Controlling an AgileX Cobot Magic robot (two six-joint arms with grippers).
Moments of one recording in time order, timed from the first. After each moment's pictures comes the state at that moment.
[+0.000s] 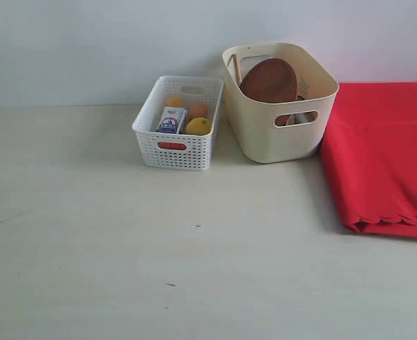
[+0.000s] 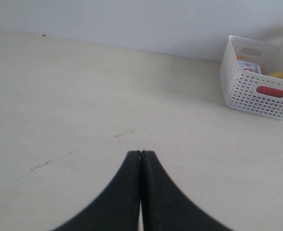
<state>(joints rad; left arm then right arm) -0.02 0.01 0.00 0.00 0.36 -0.15 0.05 0.05 -0.08 -0.13 0.35 0.19</state>
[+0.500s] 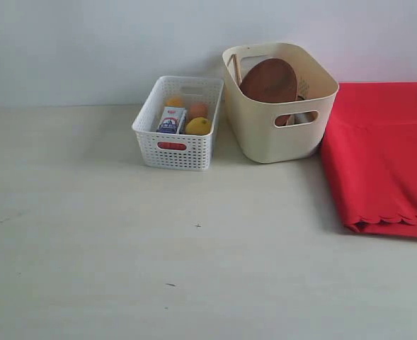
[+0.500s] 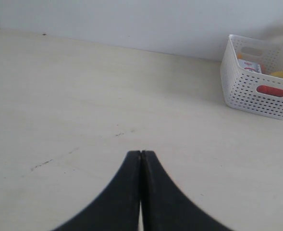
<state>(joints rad) -0.02 0.01 0.00 0.00 0.37 -0.15 0.05 0.01 0.00 -0.14 0.31 0.15</state>
